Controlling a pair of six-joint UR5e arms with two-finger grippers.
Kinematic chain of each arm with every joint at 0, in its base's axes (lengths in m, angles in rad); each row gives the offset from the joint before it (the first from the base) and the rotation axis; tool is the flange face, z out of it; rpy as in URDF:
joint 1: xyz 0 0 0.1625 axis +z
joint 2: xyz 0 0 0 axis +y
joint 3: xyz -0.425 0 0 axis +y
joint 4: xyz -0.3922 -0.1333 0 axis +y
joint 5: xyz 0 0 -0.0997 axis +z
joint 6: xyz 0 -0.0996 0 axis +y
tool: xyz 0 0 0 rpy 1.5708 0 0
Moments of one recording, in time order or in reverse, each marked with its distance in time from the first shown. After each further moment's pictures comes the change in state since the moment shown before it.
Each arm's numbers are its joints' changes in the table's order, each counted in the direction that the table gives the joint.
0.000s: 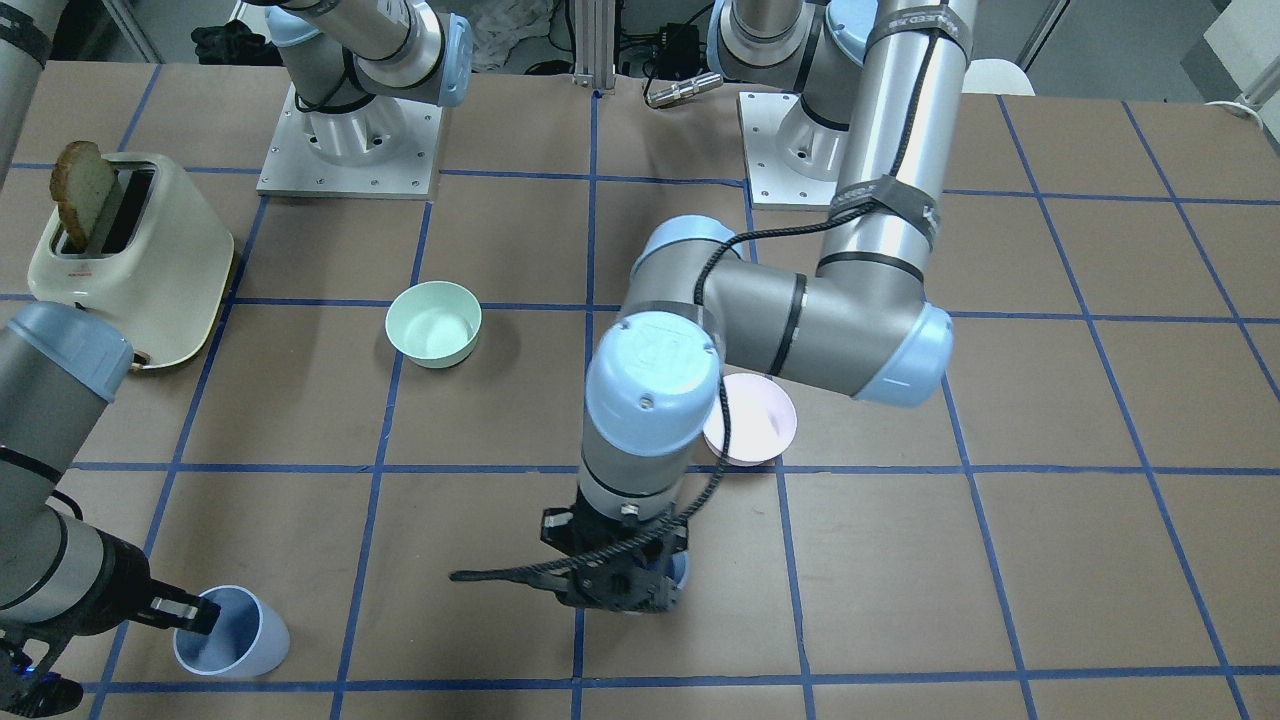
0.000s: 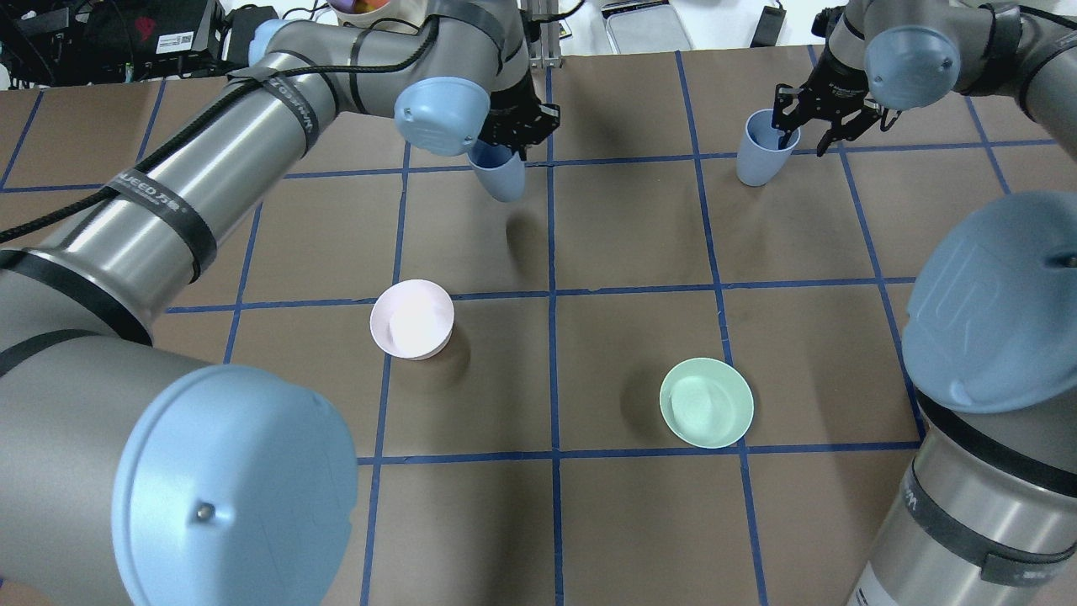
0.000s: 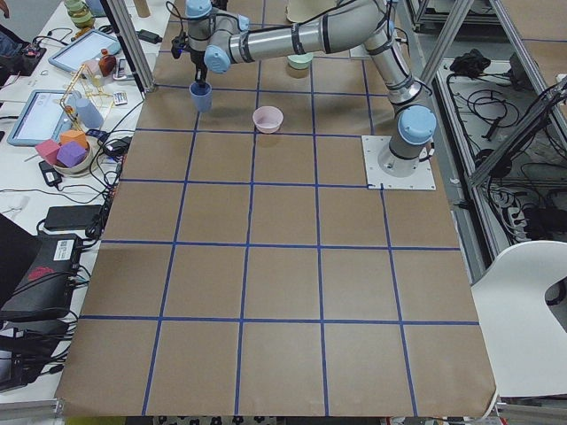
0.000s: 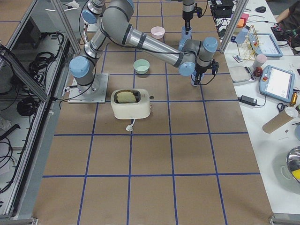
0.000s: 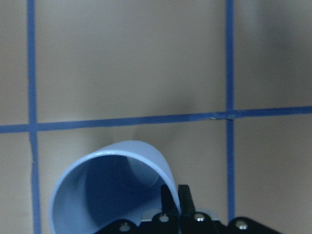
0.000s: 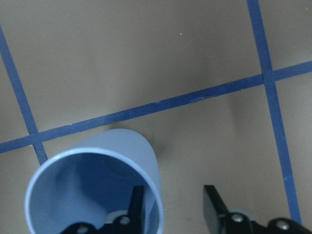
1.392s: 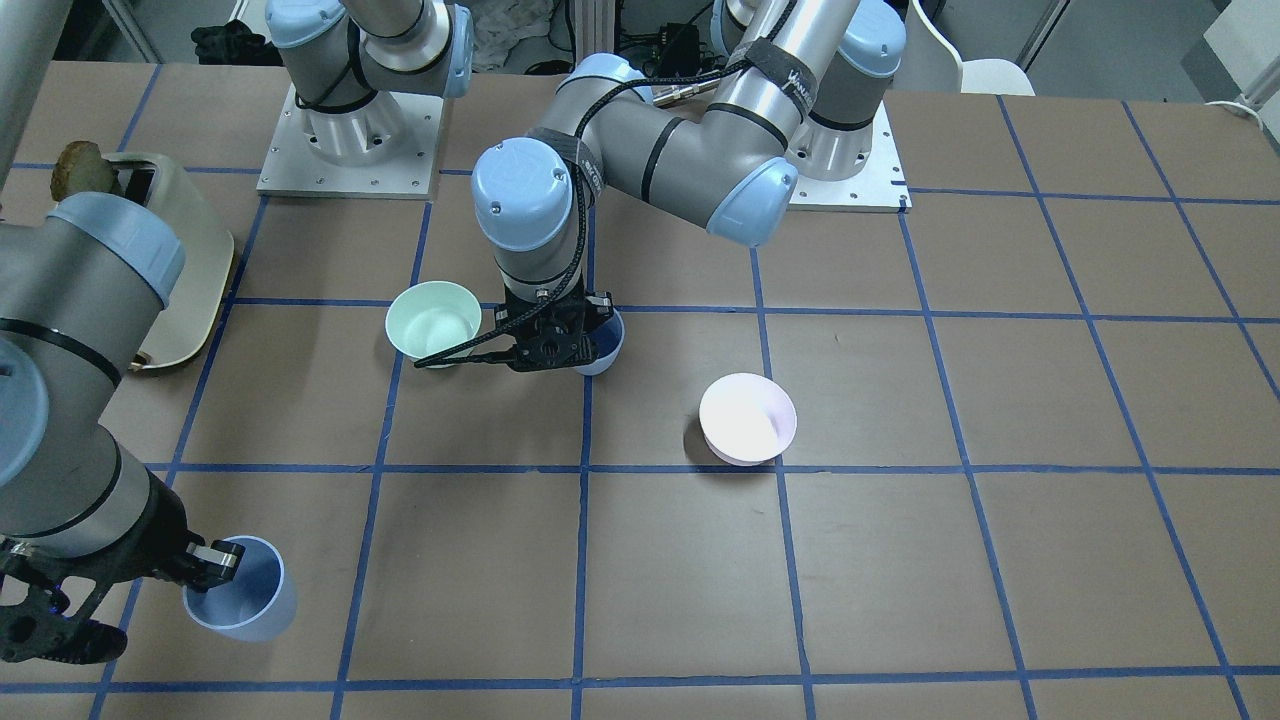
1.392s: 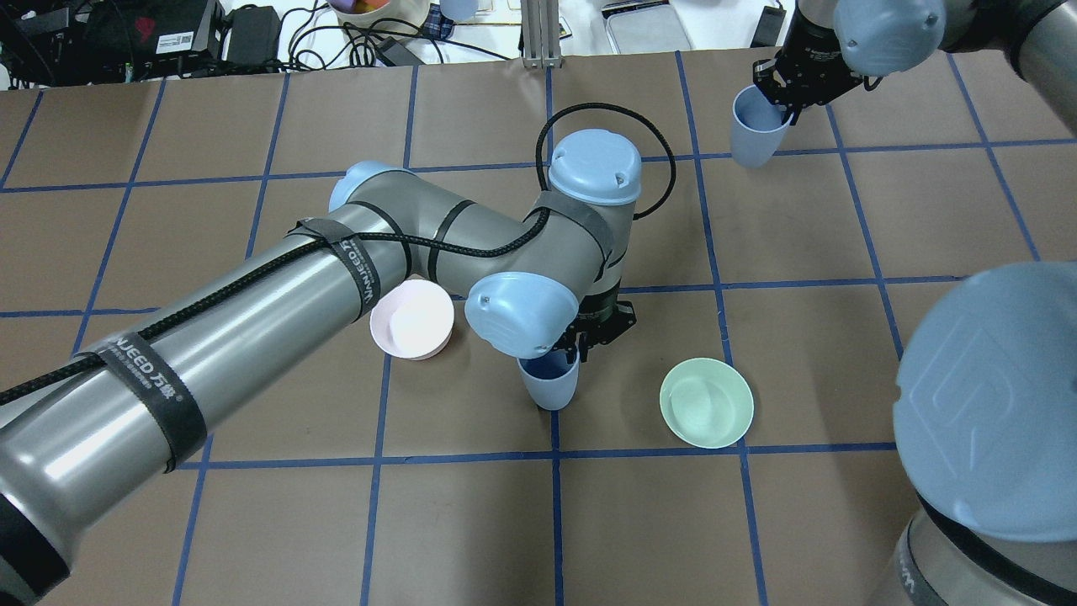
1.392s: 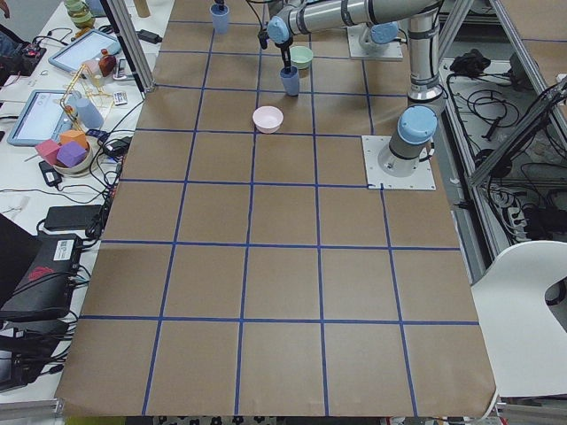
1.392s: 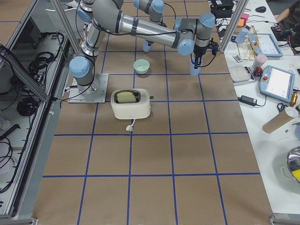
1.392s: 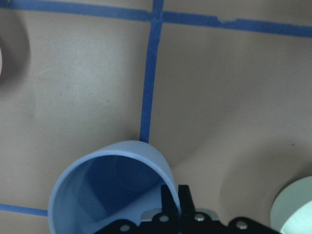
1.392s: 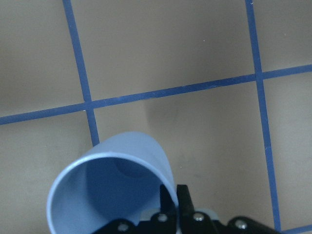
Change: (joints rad) left arm -0.202 -0.235 0.430 0.074 -0.002 0.390; right arm 0.108 0.127 0.007 -0.074 0.110 -0.013
